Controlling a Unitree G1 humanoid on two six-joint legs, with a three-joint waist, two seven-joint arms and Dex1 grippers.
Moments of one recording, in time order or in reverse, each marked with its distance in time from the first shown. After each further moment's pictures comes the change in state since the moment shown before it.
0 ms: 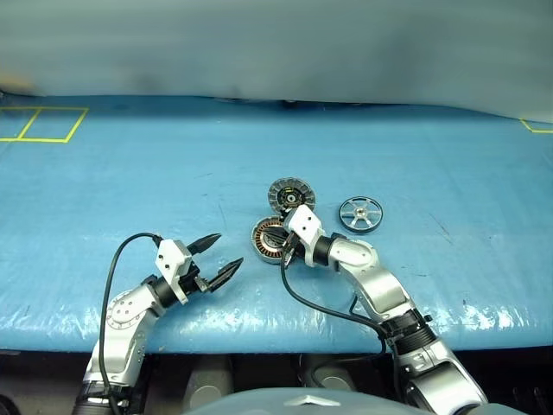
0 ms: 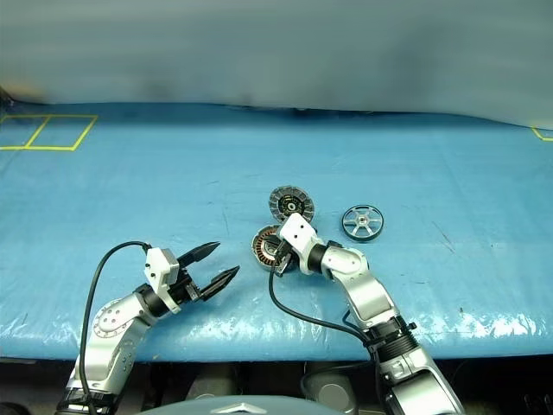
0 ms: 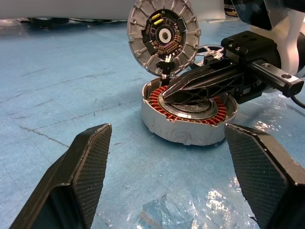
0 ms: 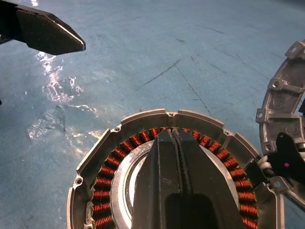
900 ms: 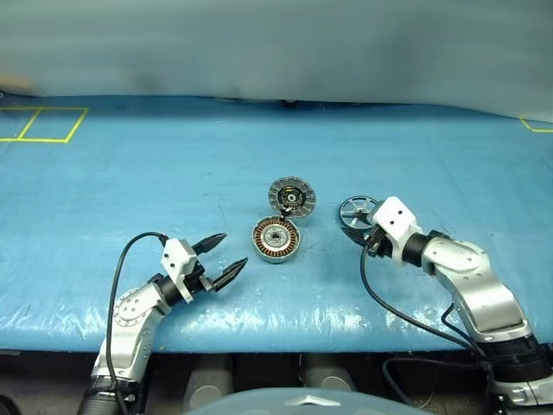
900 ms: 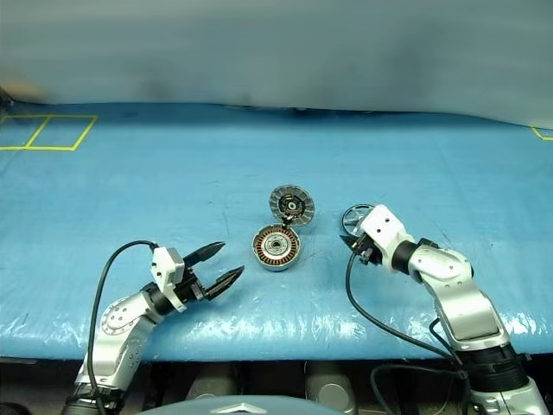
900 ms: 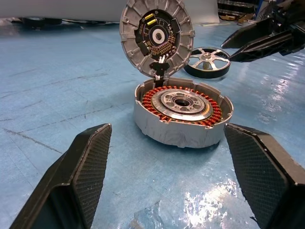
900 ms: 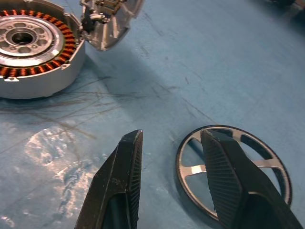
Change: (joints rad) left arm -0.032 -0.023 -0.021 0.059 -0.002 -0.023 -0.026; right arm 0.175 -0.416 -0.292 -0.305 0.043 0.165 -0.020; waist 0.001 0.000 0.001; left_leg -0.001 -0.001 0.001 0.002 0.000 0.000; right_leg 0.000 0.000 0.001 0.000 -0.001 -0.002
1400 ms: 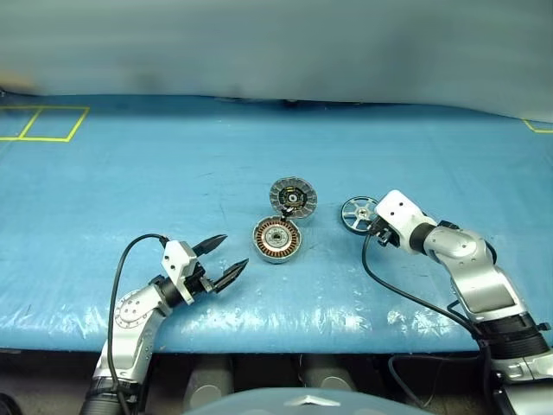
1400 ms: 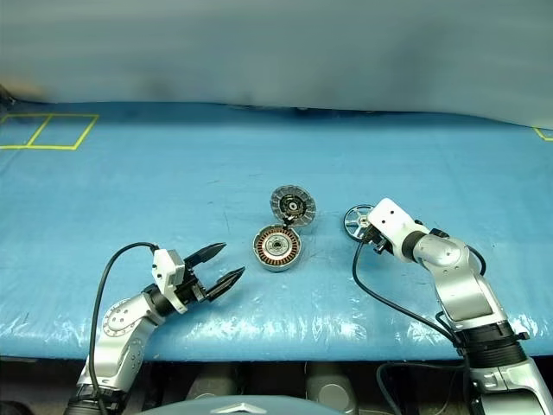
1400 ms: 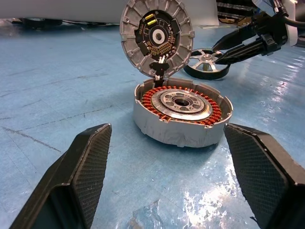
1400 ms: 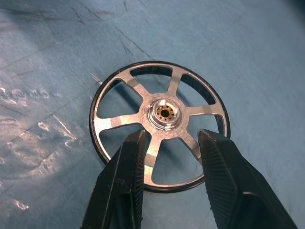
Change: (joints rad) left arm 0.013 -0.010 0.001 0.005 0.001 -0.020 0.002; right arm -0.092 -0.038 0.057 0.175 -0.176 0.031 -0.050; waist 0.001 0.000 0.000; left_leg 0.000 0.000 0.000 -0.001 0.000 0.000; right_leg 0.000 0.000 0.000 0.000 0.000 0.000
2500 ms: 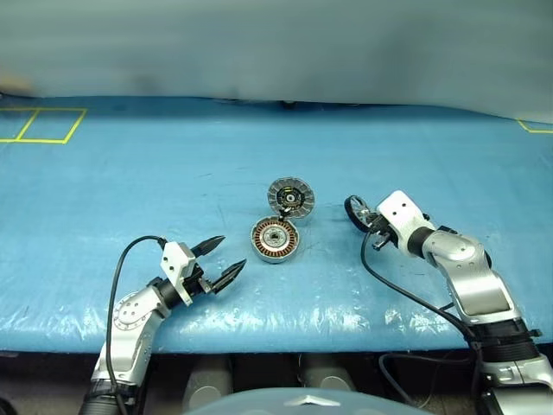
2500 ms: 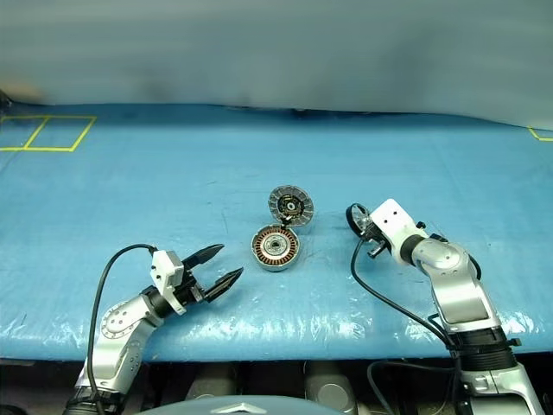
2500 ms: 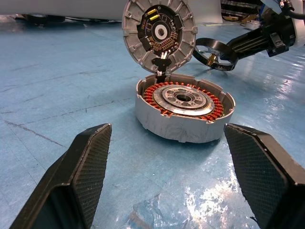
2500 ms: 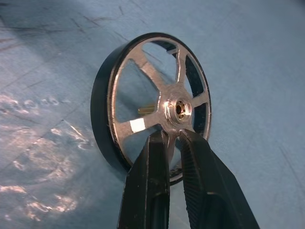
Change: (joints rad) left arm 0.006 0.009 0.000 0.001 0.003 0.000 0.016; right arm 0.035 0.086 -0.051 -0.019 0.047 0.048 0.022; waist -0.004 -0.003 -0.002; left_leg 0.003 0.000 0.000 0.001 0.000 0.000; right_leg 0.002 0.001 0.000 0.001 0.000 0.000
